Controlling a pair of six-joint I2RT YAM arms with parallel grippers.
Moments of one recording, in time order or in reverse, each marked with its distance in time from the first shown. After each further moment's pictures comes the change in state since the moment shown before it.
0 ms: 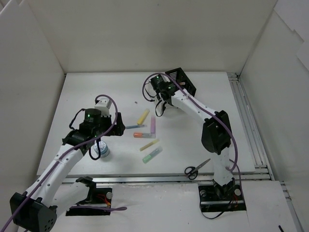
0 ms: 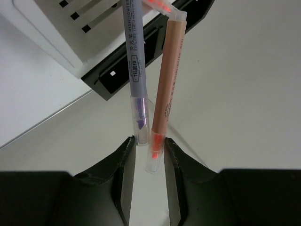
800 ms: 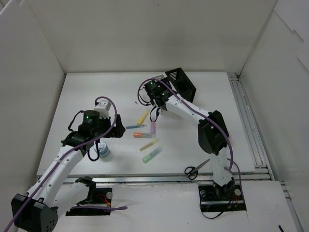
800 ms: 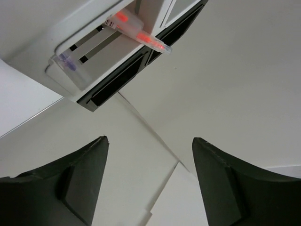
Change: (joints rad) left arm 0.042 -0.011 -0.047 0.023 0.079 0.008; right arm 0.058 0.030 -0.079 0.183 0.071 -0.130
